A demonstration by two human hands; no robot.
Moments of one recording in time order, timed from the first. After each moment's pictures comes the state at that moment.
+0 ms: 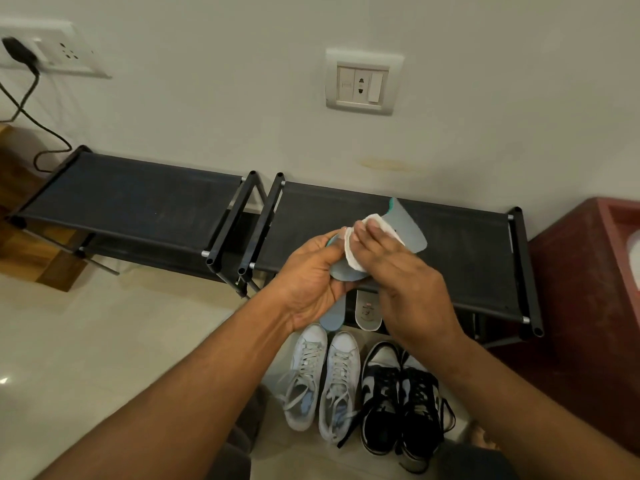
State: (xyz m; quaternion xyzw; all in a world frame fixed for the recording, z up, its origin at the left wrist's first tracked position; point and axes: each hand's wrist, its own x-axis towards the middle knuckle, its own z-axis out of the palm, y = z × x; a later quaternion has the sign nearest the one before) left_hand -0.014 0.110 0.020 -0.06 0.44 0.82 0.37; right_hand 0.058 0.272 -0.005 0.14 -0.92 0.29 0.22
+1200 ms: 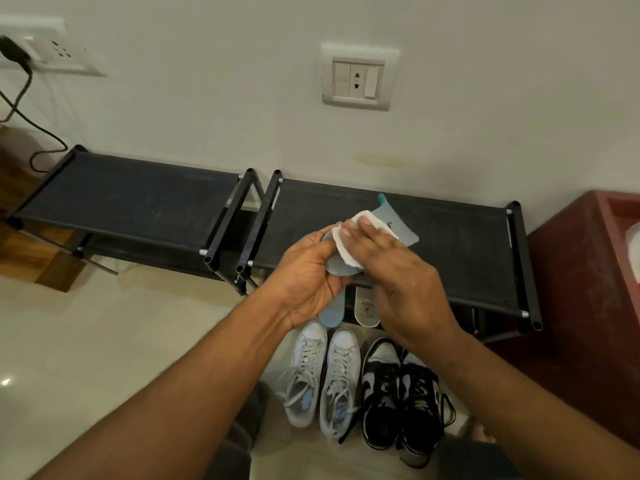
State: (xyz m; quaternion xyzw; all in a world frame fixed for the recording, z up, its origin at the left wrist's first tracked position) left_hand -0.009 0.112 0.030 -0.08 0.42 0.83 0.36; right_hand 0.060 0.265 0.003 0.14 -0.90 0.35 0.21
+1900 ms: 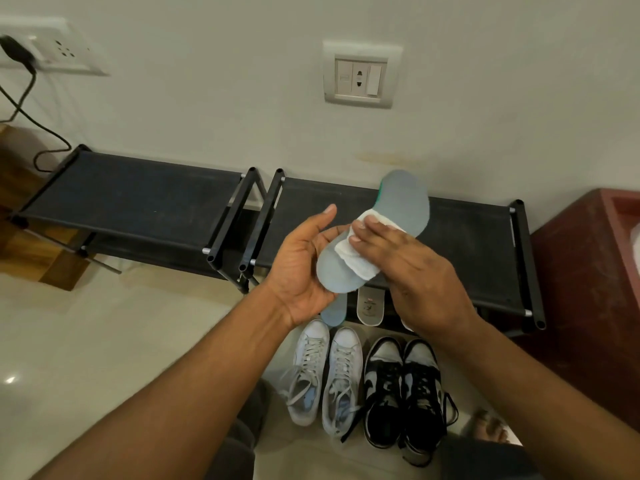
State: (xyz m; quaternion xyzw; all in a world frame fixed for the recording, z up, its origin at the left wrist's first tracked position) left_hand -0.015 0.104 0.034 -0.10 0.35 0.83 0.43; right_hand 0.055 0.287 0.003 0.23 -0.92 0.25 0.21
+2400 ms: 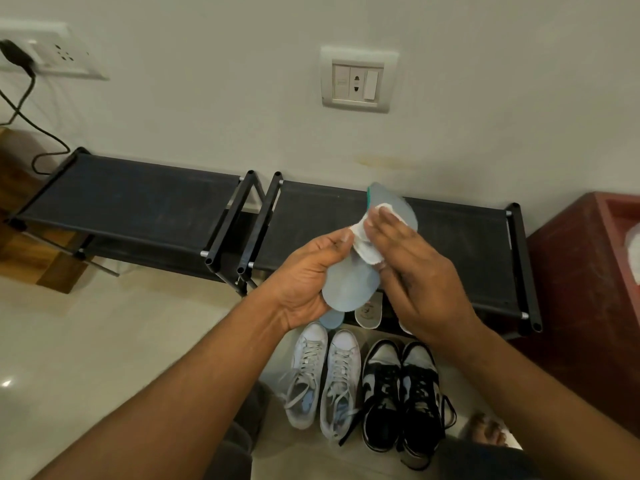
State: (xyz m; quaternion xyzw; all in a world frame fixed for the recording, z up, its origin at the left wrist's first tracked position) left_hand -0.011 0.103 0.028 0.01 0.41 0.81 0.42; right_hand 0.058 0.286 0.014 0.15 -0.92 0.31 0.18
